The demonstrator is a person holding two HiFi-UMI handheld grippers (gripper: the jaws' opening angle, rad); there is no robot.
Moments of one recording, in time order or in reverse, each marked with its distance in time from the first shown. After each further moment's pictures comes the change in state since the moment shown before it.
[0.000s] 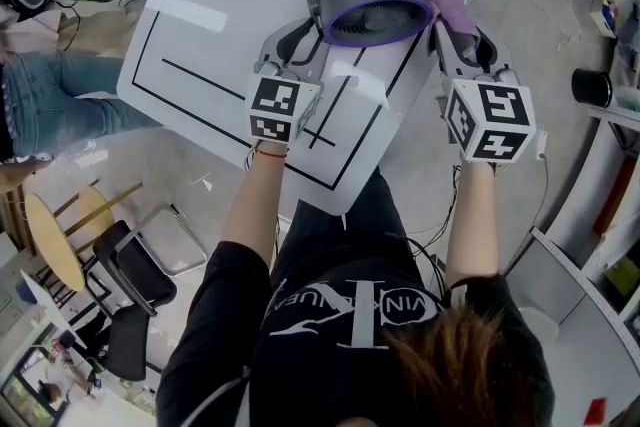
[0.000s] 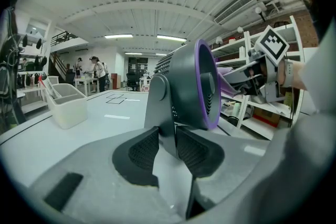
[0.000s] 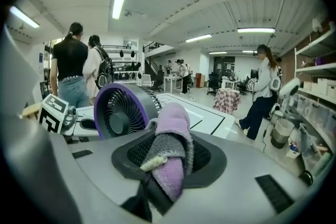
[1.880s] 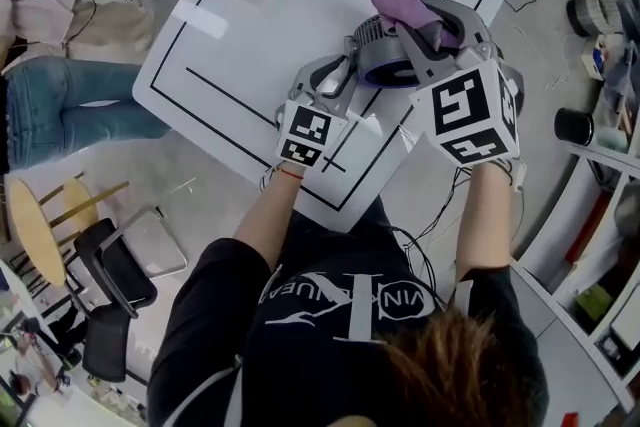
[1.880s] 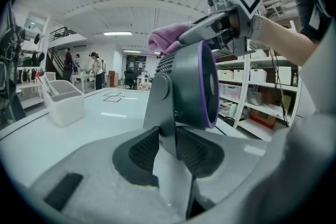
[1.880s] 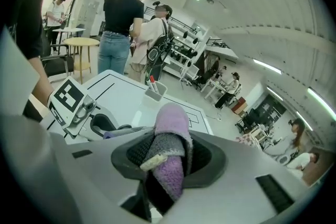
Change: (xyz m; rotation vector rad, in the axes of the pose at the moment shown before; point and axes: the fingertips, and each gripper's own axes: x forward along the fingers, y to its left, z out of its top) left arm -0.005 0.001 0.000 -0.008 0.011 -0.037; right arm 0.043 0.109 0.116 -0.725 0.109 0.276
